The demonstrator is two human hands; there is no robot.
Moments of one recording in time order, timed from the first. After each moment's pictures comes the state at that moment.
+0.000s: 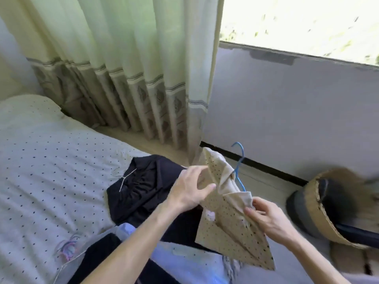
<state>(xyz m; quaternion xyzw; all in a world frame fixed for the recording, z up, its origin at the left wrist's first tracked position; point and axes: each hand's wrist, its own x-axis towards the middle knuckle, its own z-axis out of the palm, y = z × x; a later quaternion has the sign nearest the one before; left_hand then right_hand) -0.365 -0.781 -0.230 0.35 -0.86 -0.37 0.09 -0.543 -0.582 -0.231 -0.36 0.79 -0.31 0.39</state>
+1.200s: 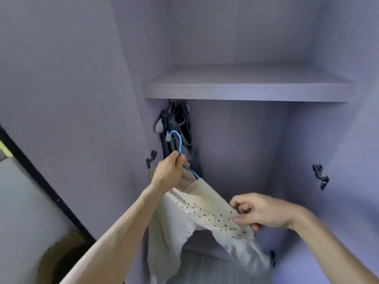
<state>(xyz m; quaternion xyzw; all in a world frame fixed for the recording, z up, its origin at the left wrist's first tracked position) -0.710 -0.064 -0.054 -0.37 -0.83 -0.40 -0.09 -0.456 0.067 -0.060 0.16 0.84 -0.50 0.11</state>
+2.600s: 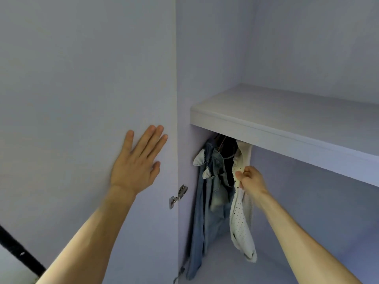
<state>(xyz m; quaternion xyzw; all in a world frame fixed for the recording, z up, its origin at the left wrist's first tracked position) -0.946 -0.071 -0.027 -0.28 -0.80 0.21 0.49 -0.834 0.256 -0.094 0.28 0.79 -0.51 -0.19</state>
